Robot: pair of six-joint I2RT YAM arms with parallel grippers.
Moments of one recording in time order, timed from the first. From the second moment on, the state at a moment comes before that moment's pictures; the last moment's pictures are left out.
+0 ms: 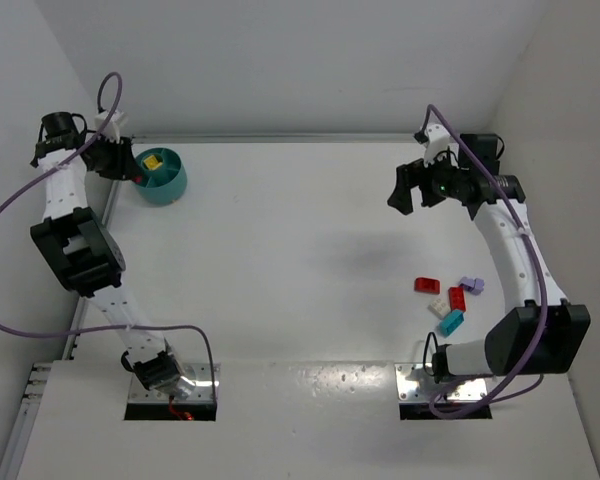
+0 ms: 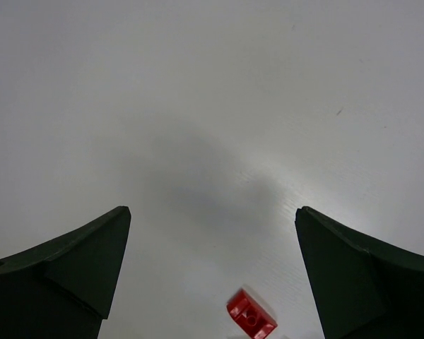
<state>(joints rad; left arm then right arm) 0.46 1.98 1.89 -0.80 0.63 0.52 0.00 1.37 1.28 -0.65 -0.48 -0.28</state>
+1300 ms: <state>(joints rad) 0.53 2.25 1.99 -0.60 0.92 0.67 0.00 1.55 1.33 -0.71 -0.74 -0.21</state>
